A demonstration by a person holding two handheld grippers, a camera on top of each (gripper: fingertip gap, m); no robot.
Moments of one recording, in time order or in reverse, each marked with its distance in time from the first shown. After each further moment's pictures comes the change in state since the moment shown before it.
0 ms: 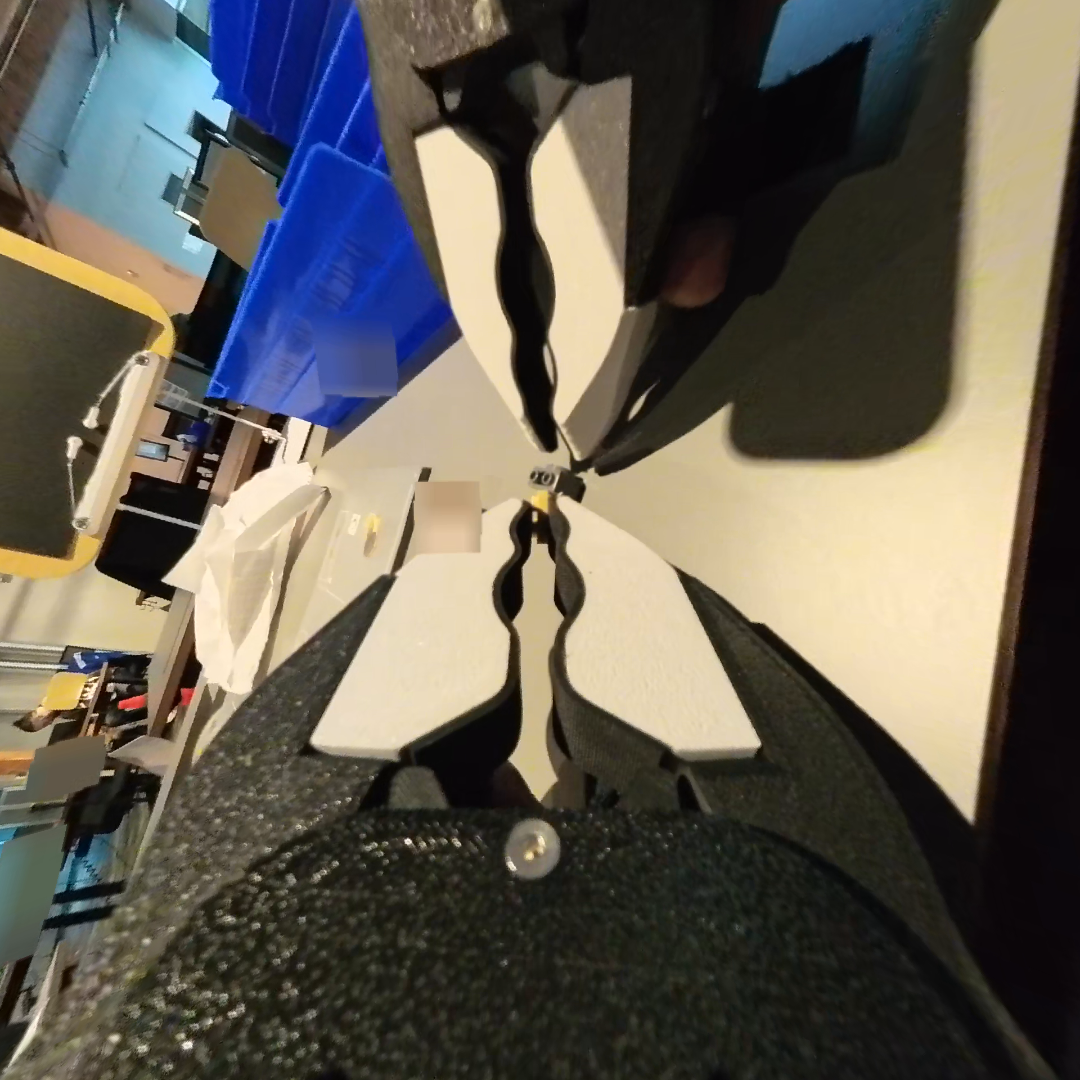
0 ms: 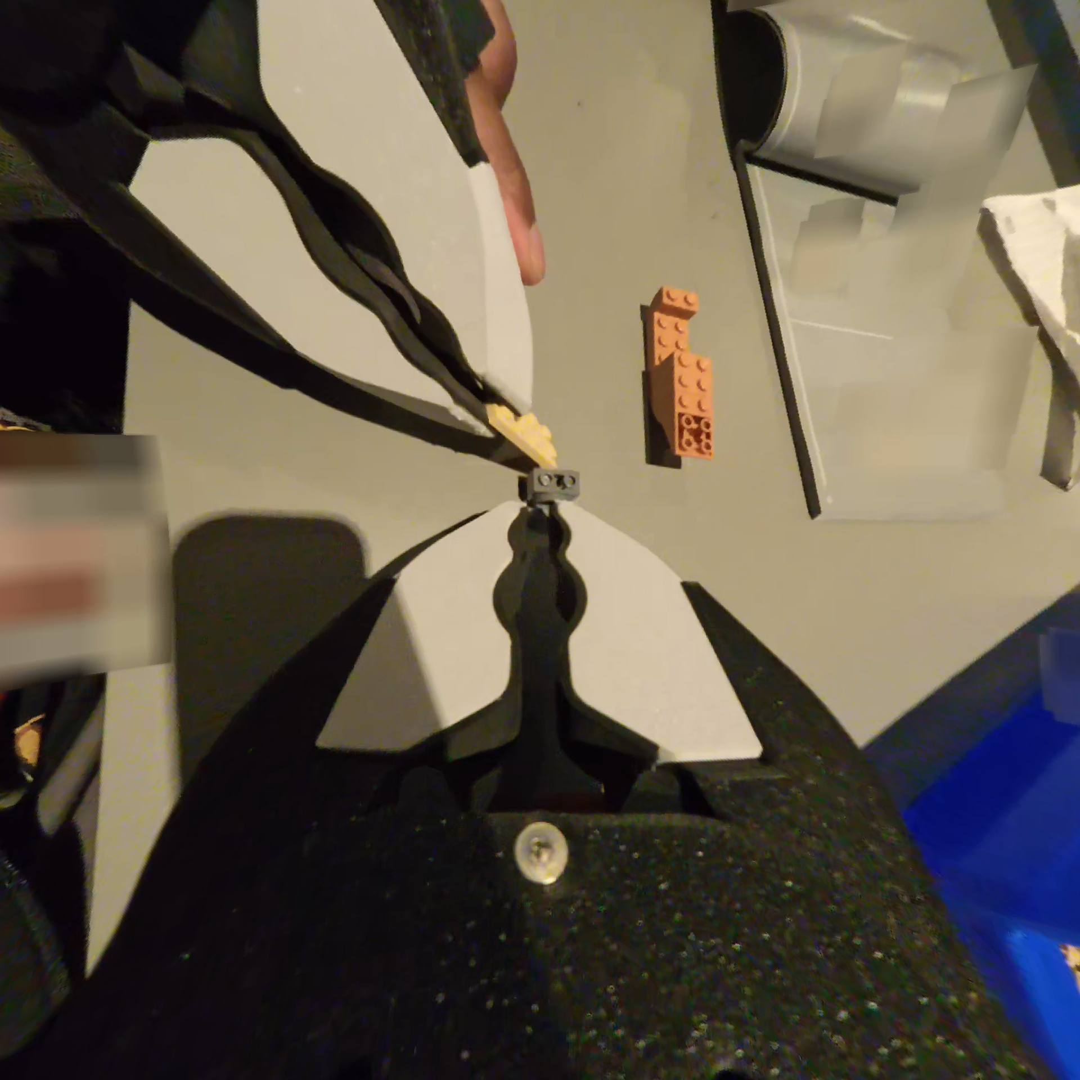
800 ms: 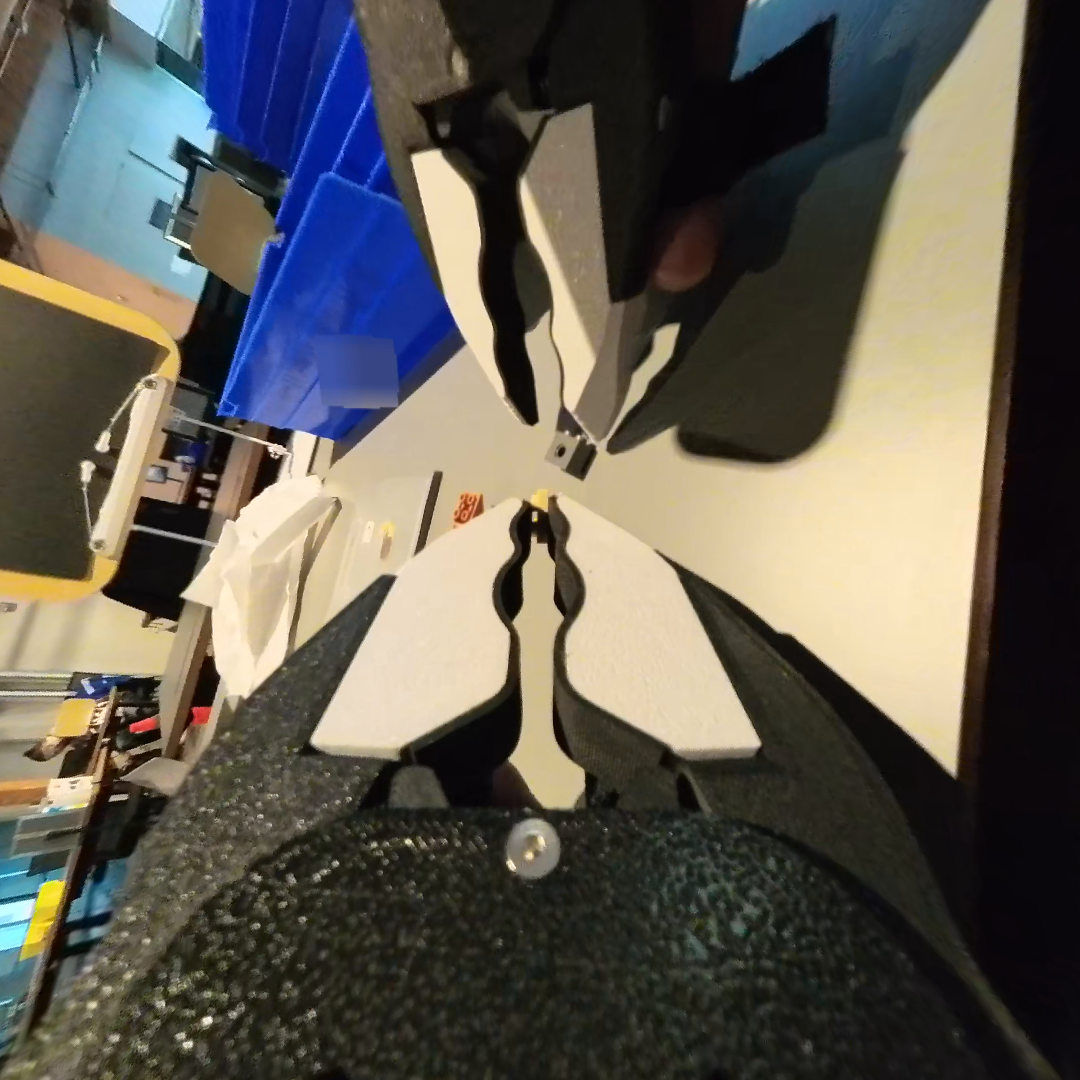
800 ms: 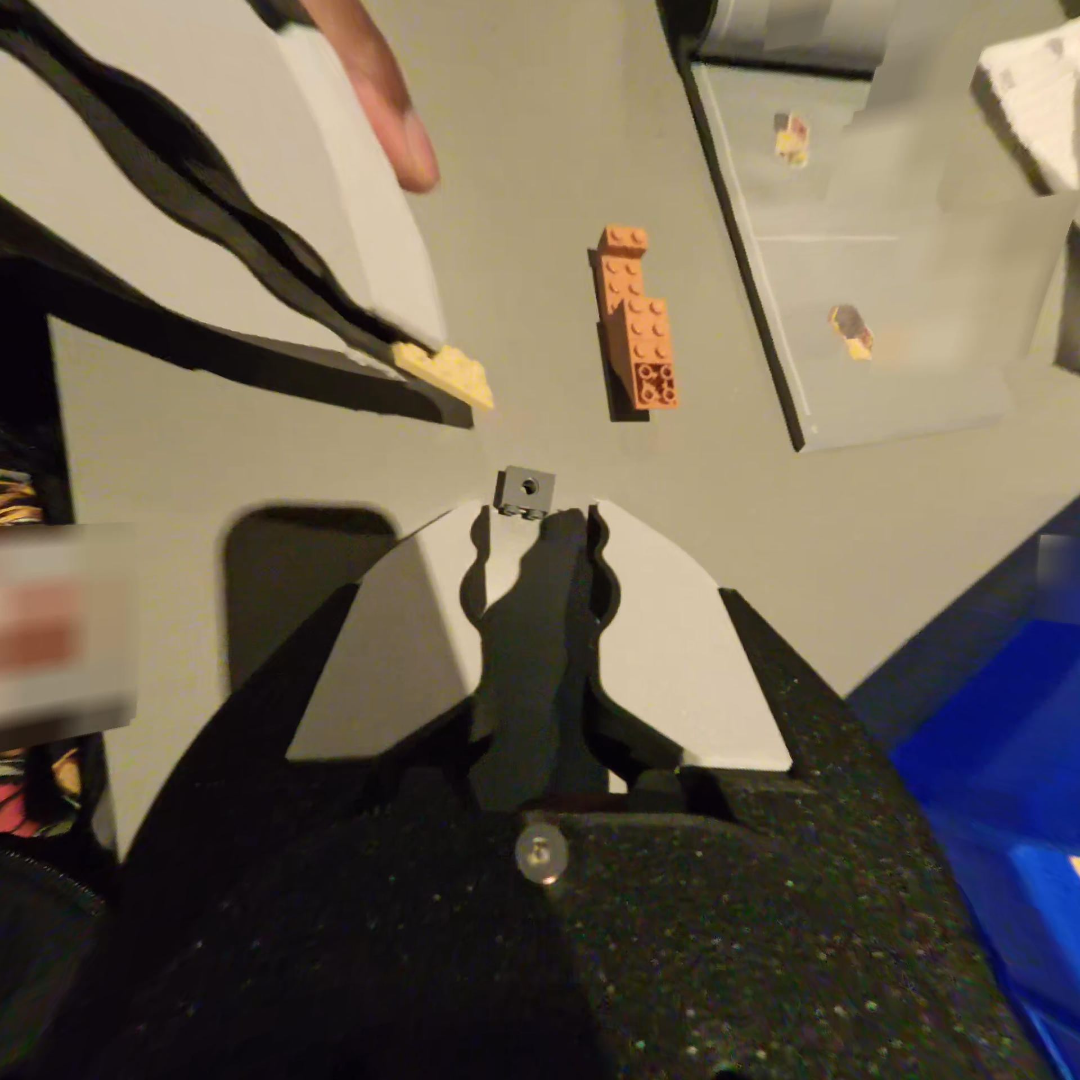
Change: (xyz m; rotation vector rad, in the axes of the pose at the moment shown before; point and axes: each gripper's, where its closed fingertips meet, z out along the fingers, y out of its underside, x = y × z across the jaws) left arm -0.008 -0.004 -0.010 0.008 0.026 0.042; right arm 0.011 0.009 -0.002 -0.088 0.040 0.143
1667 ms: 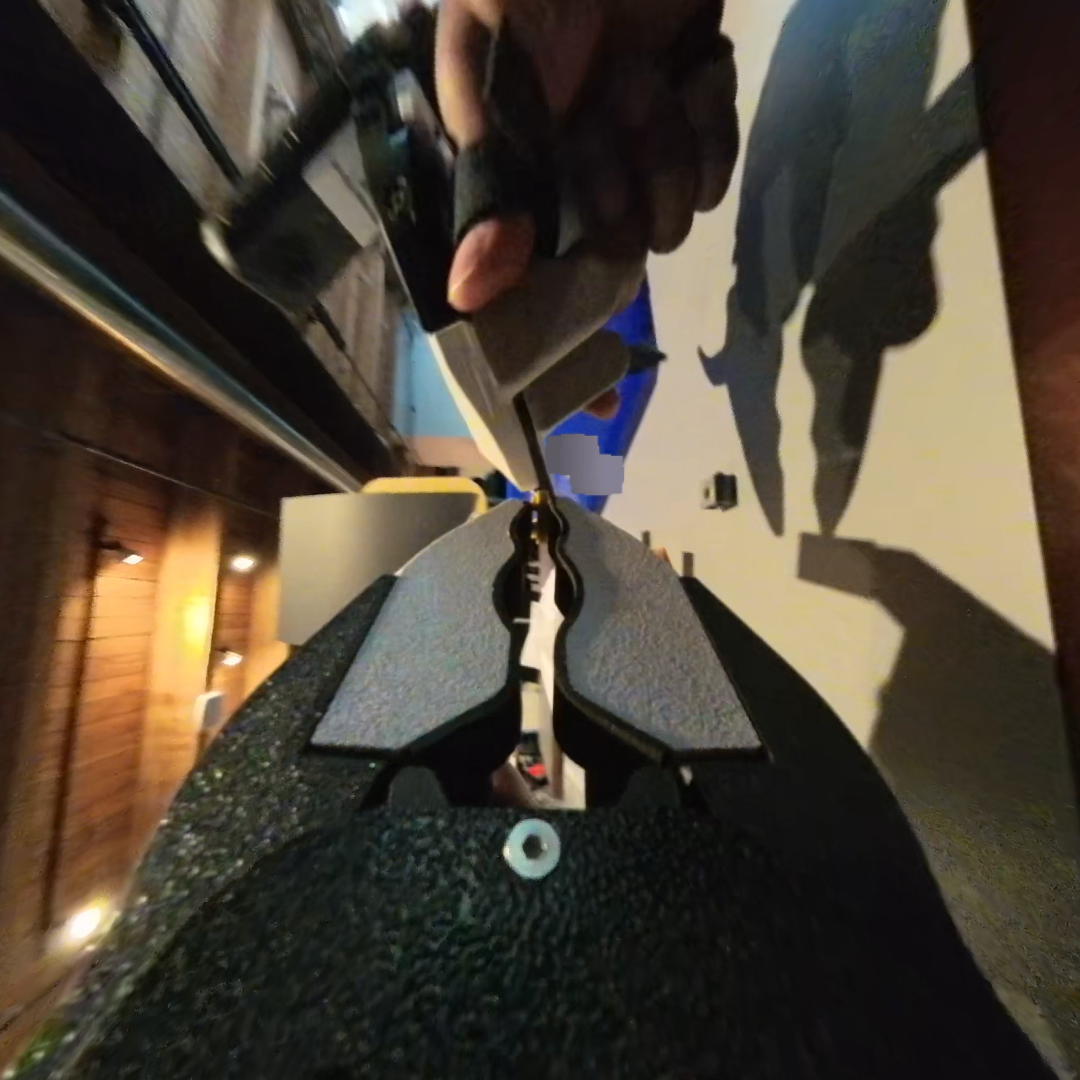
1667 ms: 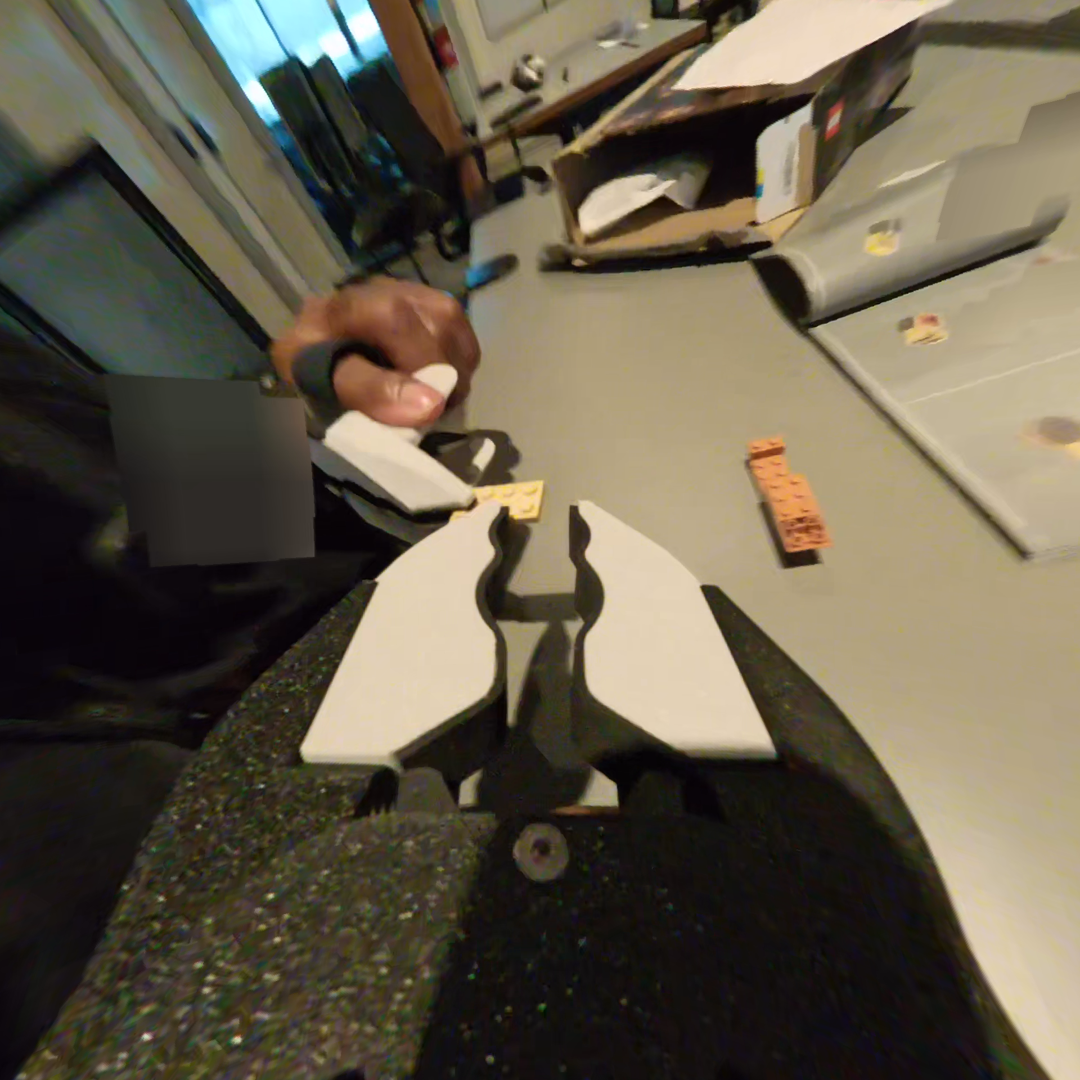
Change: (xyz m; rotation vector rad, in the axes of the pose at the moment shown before) left arm -0.021 -0.055 -0.038 0.085 -0.372 0.571; right arm -0.027 -0.071 -0.064 0.486 -0.468 0.430
